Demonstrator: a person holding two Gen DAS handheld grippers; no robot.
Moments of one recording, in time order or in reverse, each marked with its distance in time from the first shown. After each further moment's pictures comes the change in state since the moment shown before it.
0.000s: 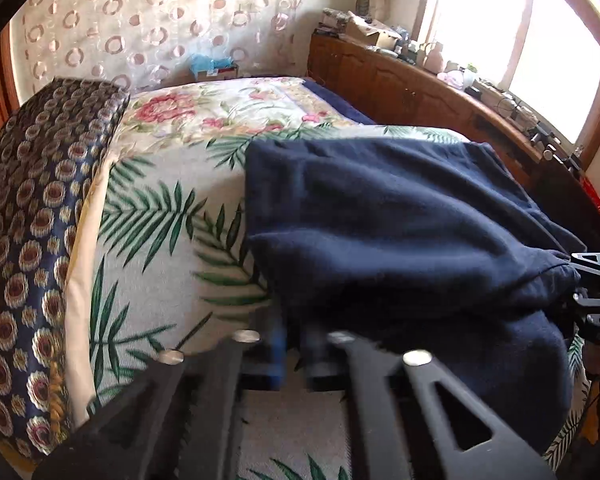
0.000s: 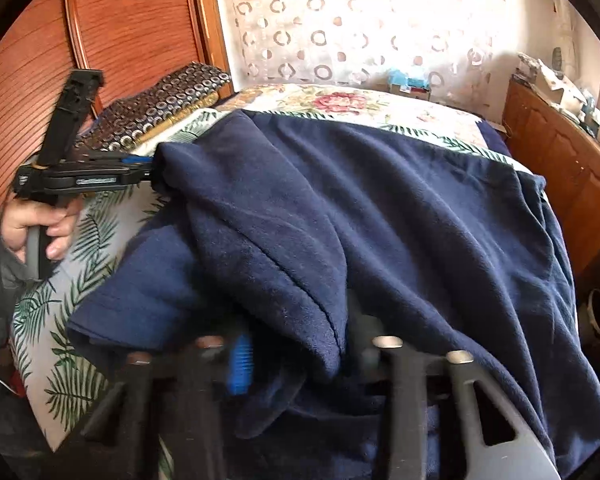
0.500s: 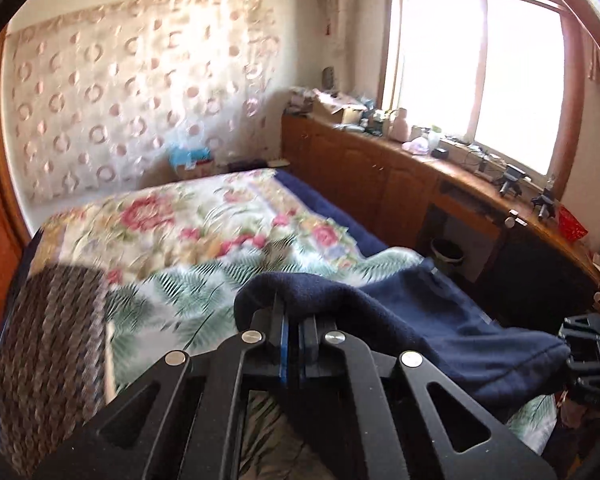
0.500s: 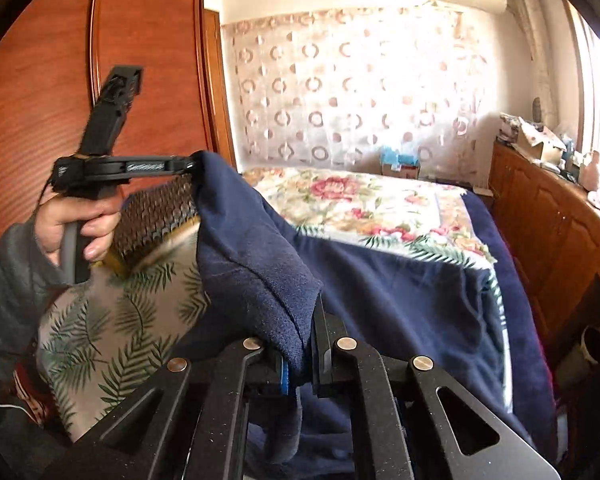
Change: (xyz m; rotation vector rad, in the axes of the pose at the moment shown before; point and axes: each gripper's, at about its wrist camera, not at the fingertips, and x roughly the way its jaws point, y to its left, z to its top) left arm -0.079 -0.072 0.114 0.105 -0.262 -0.041; right arm -0.118 -0.006 0.009 0.019 -0.304 -0.023
